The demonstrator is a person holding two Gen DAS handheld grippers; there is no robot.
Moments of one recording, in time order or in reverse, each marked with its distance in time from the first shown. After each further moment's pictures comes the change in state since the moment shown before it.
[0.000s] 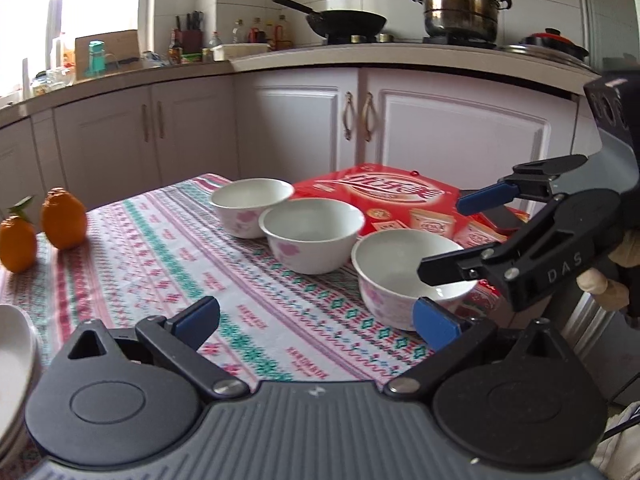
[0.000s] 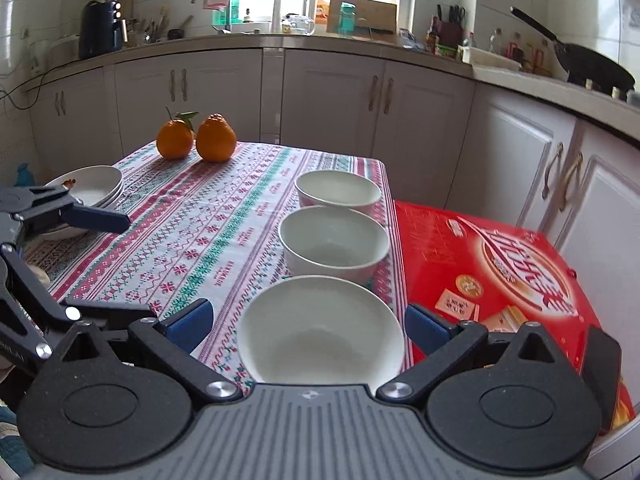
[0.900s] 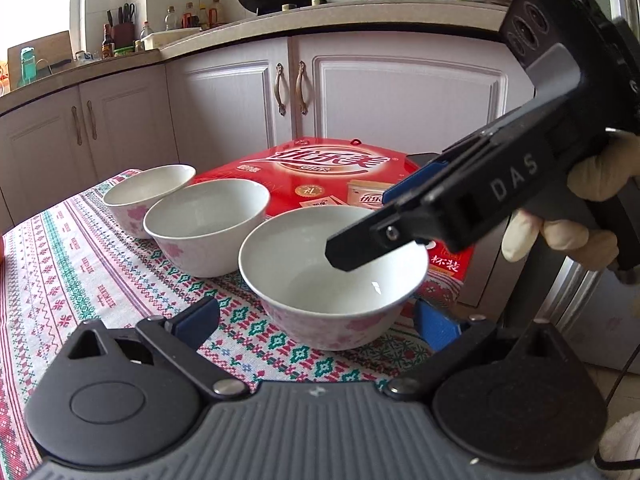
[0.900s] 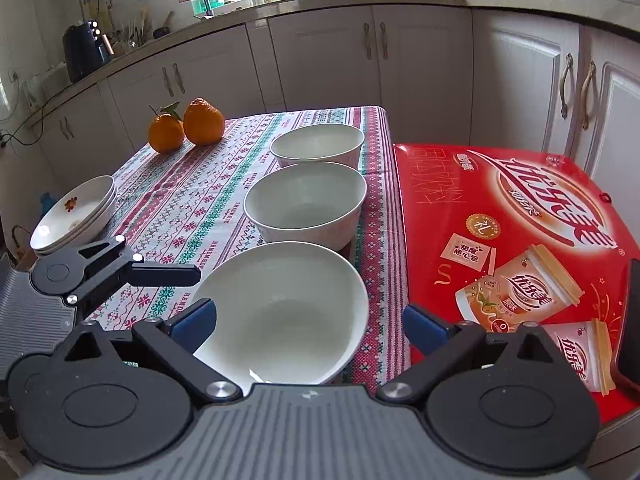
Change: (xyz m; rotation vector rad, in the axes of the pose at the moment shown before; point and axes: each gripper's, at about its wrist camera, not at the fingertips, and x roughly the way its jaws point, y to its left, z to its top) left arm 0.065 -0.053 -0.001 0.100 0.057 -0.115; right arm 0.030 -0.061 -0.003 0.171 0.116 0.162
